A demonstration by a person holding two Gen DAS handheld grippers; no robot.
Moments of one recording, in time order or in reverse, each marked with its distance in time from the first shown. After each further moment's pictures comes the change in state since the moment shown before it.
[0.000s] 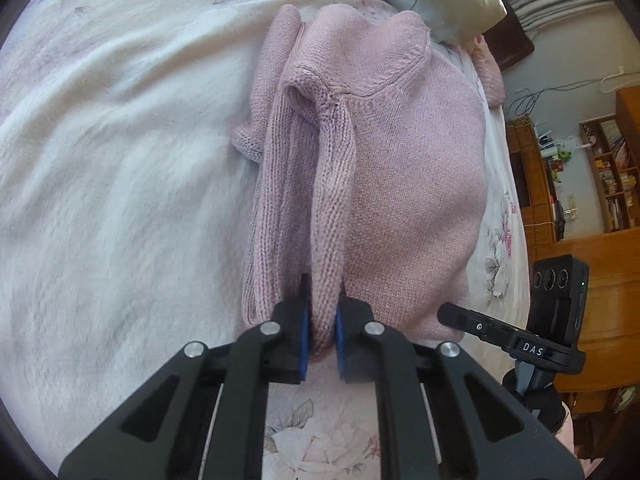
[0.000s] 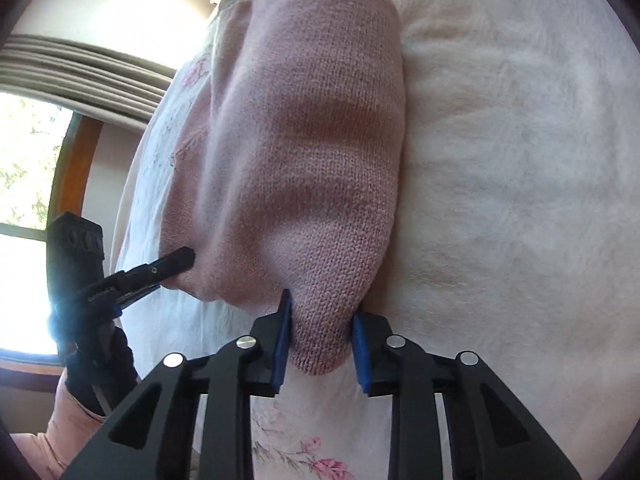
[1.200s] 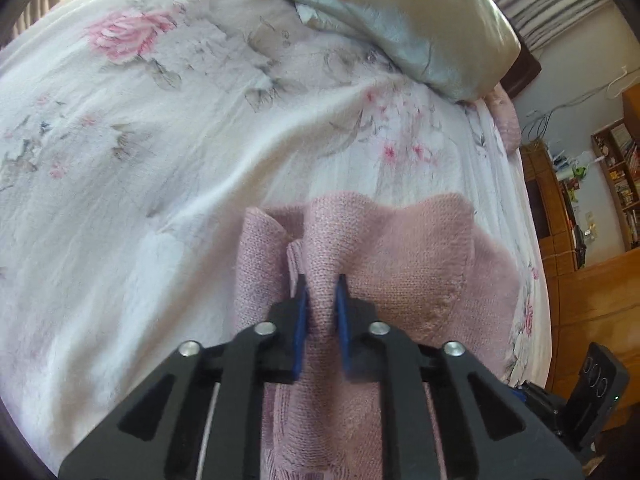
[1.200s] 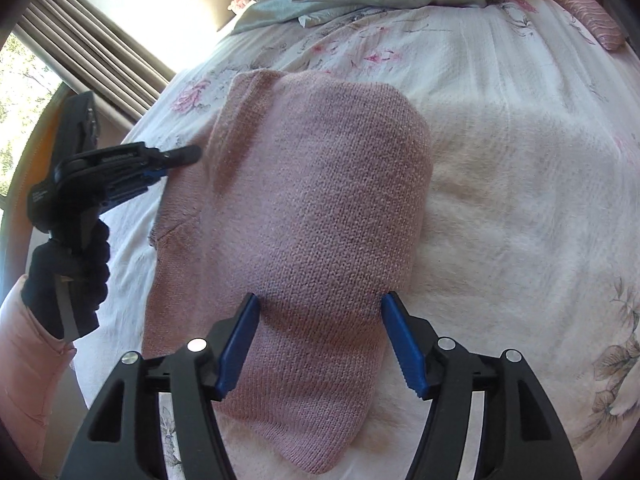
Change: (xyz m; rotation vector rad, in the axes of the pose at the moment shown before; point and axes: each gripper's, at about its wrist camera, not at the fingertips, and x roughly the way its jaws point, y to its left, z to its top) left arm 0.001 -0.011 0.158 0.027 -0.228 0.049; right arm -0.011 0.037 0.078 -0.180 -0.130 -0.188
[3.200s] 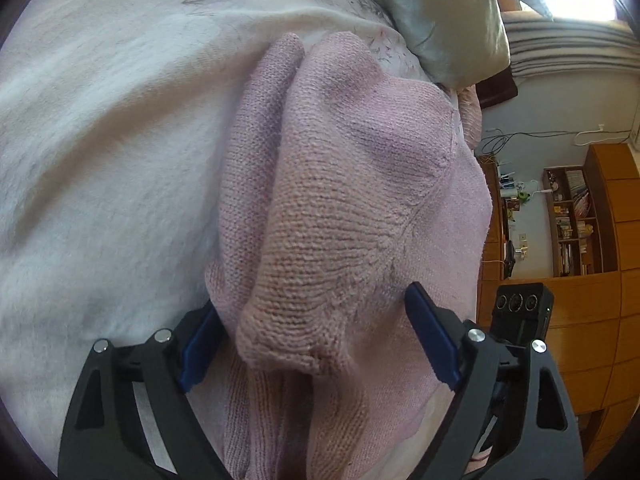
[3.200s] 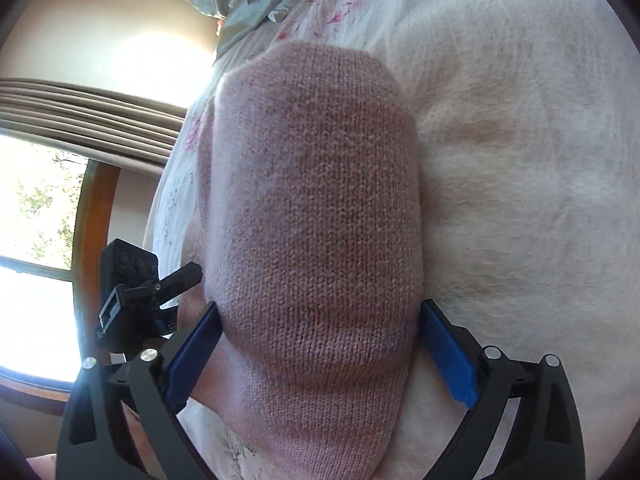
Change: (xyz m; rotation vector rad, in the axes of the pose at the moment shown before) left arm 0.054 0.029 -0.079 -0.181 0.242 -0.315; right arm 0.055 -0.067 0.003 0.285 0.050 0.365
